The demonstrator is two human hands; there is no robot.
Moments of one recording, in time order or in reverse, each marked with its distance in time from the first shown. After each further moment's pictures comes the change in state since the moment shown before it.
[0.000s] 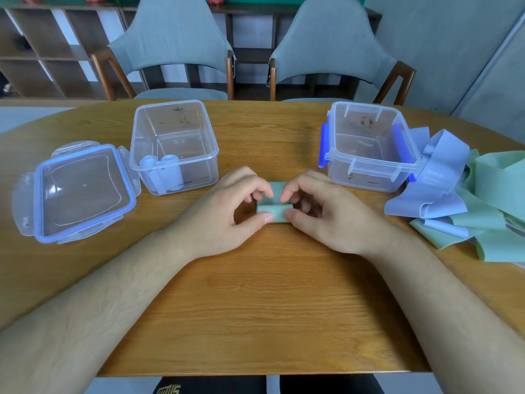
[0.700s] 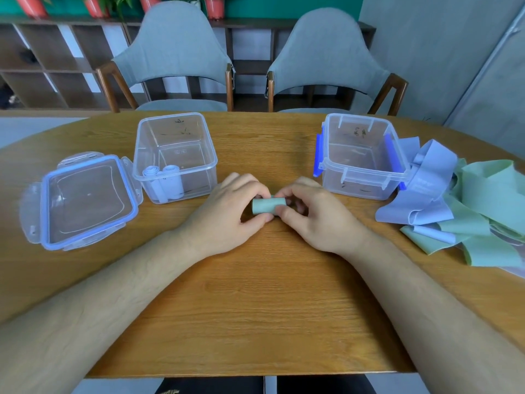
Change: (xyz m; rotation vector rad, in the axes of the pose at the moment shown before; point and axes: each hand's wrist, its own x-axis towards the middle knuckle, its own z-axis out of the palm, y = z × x) left_hand 0.013 0.000 0.005 0.181 0.030 -0.013; right_hand 0.012 0.013 0.014 -0.103 0.128 -0.022
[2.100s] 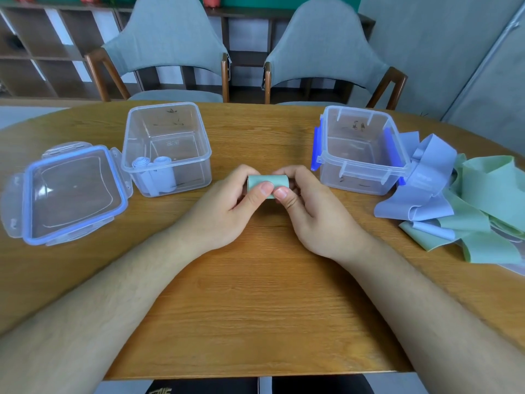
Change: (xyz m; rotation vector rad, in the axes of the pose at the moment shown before) left_hand -0.001 0.013 0.001 -0.439 0.045 -0.181; right_hand -0.006 -0.022 -0.001 0.217 0.069 -0.030
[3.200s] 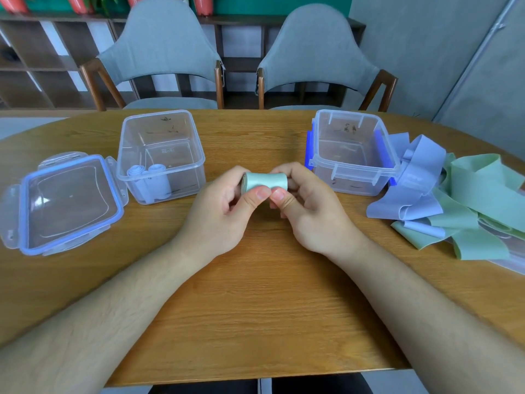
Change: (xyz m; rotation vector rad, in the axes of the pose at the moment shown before) left_hand -0.003 0.013 0.009 -0.177 0.151 0.063; right_hand 0.001 -0.010 -0.002 0.278 0.039 0.092
